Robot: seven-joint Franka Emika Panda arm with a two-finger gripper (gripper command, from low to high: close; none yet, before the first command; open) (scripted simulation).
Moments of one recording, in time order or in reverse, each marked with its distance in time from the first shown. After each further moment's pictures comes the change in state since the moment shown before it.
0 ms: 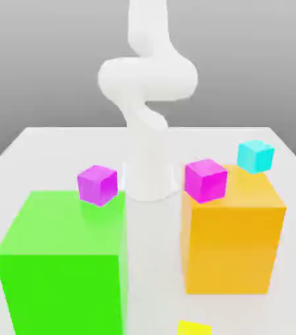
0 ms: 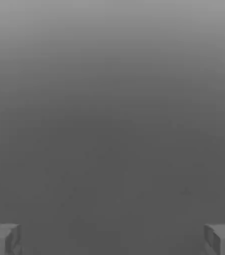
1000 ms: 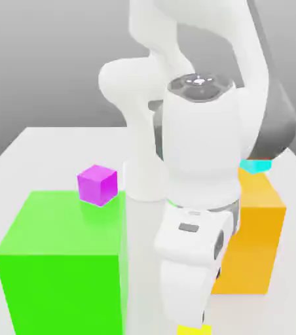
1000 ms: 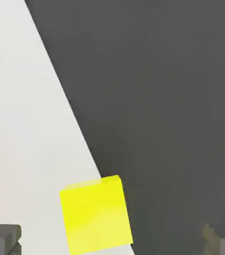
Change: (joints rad) arm 0.281 1.034 -0.152 0.040 0.159 0.276 -1.182
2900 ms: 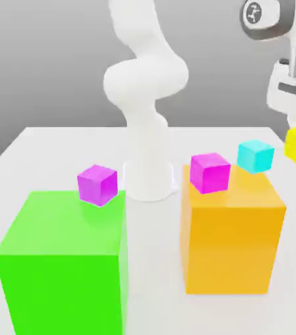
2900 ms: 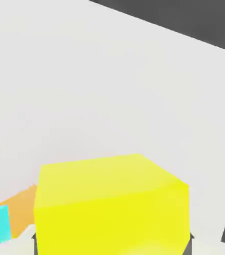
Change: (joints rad) arm 0.400 -0.769 0.150 -0.290 -0.133 -0.444 0.101
